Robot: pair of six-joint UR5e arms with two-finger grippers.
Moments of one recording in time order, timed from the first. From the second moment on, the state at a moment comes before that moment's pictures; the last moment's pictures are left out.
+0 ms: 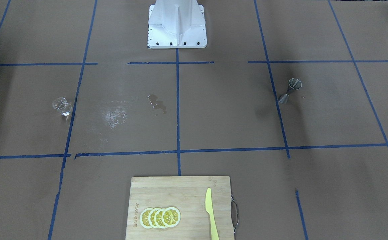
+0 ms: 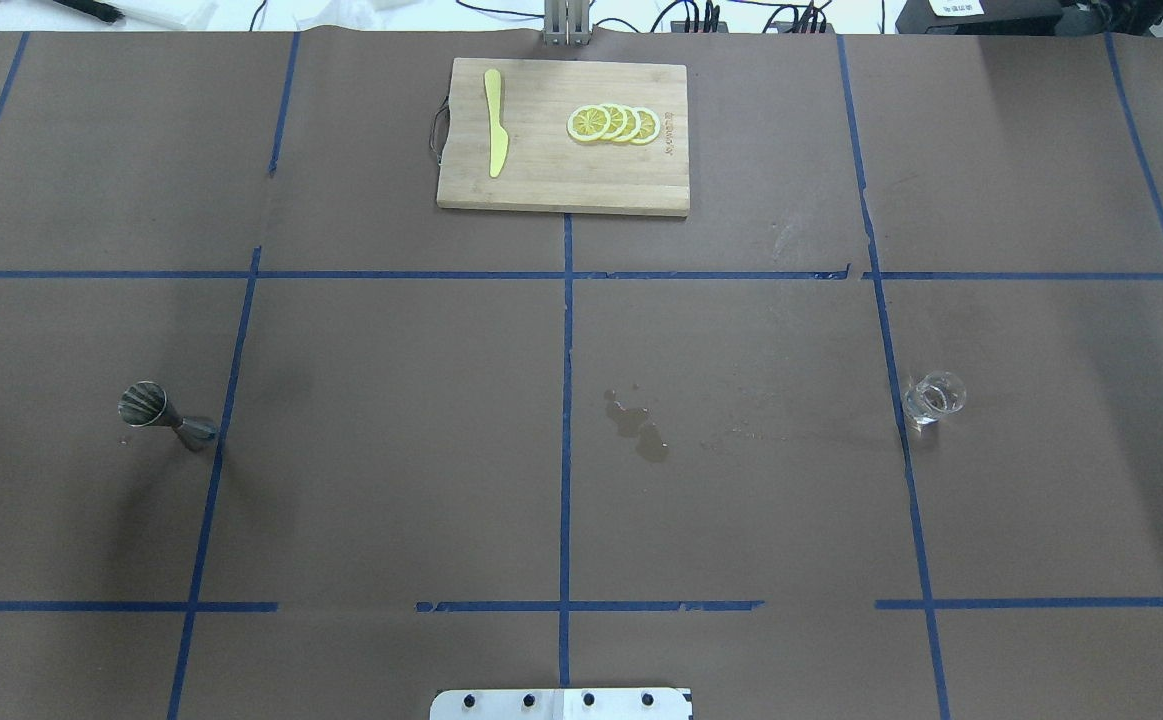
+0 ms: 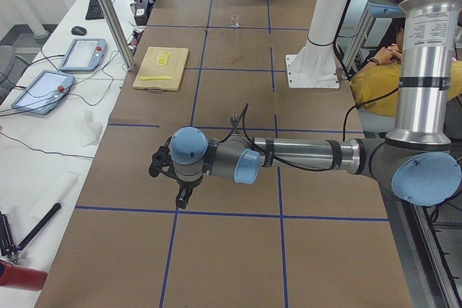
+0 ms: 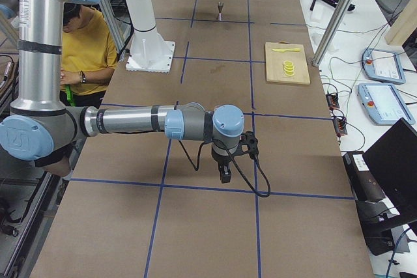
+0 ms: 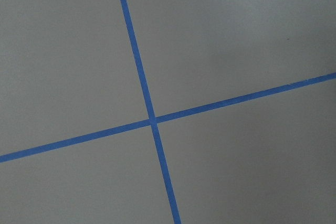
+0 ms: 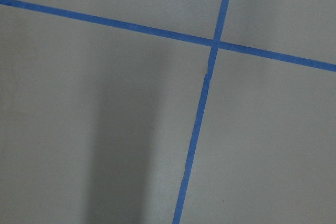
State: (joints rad) left arm -1.59 -1.56 -1.60 -1.77 -2.46 0.10; right arm 1.56 -1.69 1.79 -1.68 2.38 -0.21
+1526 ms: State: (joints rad) left arm -0.85 -1.58 -1.95 -2.41 -1.80 -0.98; right arm 1.56 -1.69 1.82 -1.68 2.45 -0.21
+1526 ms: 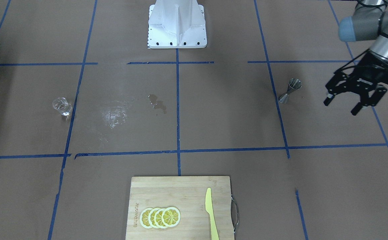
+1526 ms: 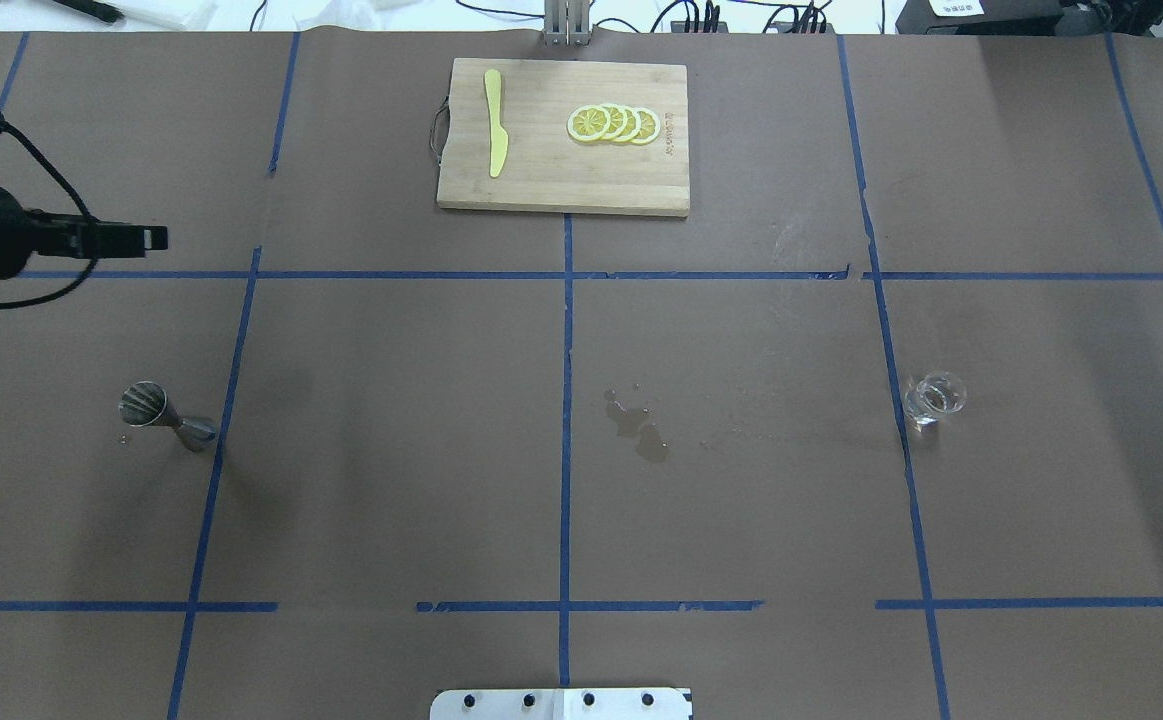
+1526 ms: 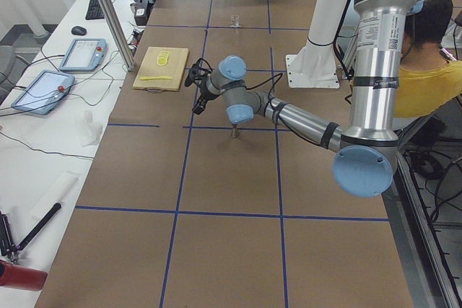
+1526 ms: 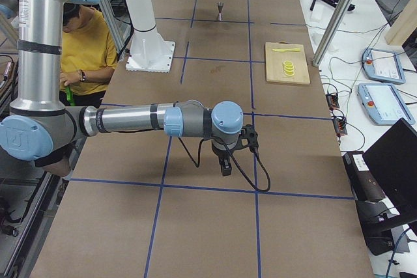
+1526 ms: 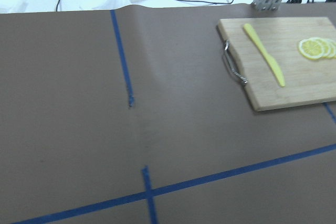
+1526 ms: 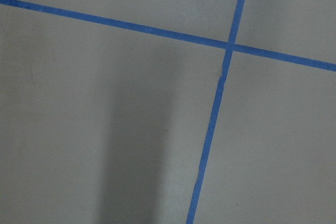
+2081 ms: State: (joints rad) left arm -0.38 -1.38 -2.18 -2.39 -1.00 -1.17; right arm 1.56 -1.69 1.82 -1.68 2.47 -0.21
